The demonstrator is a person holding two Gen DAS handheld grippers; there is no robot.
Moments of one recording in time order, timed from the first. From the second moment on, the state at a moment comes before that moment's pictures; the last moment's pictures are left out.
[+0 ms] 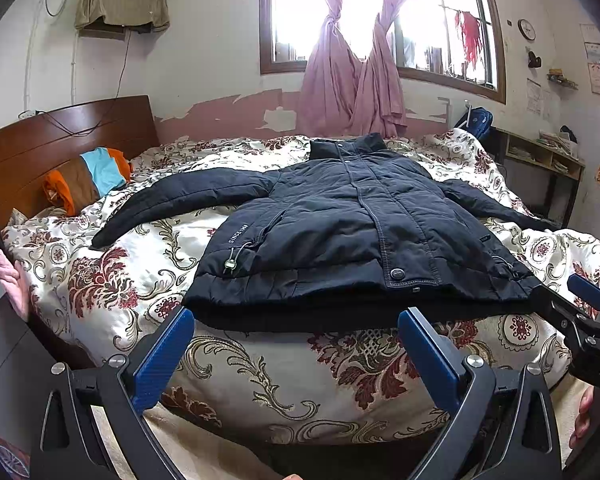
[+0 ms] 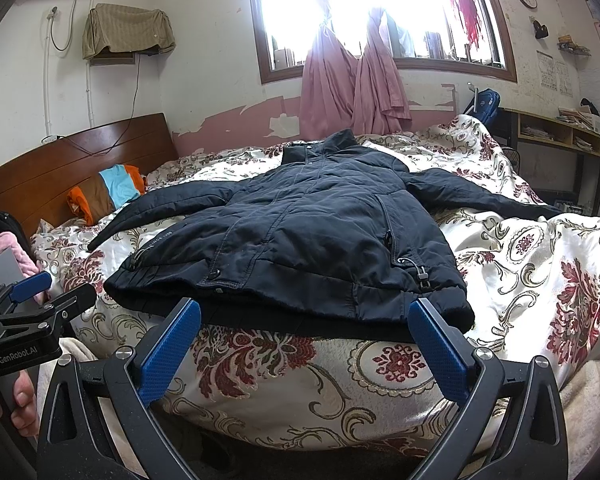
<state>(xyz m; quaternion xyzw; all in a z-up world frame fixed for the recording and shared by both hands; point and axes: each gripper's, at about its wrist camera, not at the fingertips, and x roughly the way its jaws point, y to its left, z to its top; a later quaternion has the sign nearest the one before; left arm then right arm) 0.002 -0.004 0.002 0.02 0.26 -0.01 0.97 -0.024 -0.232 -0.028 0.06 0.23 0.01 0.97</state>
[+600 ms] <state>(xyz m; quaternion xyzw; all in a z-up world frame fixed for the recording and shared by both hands) 0.001 -0.004 -0.003 0.02 0.26 -0.01 0.96 -0.022 -0.230 -0.035 0.05 0.24 0.01 0.97</state>
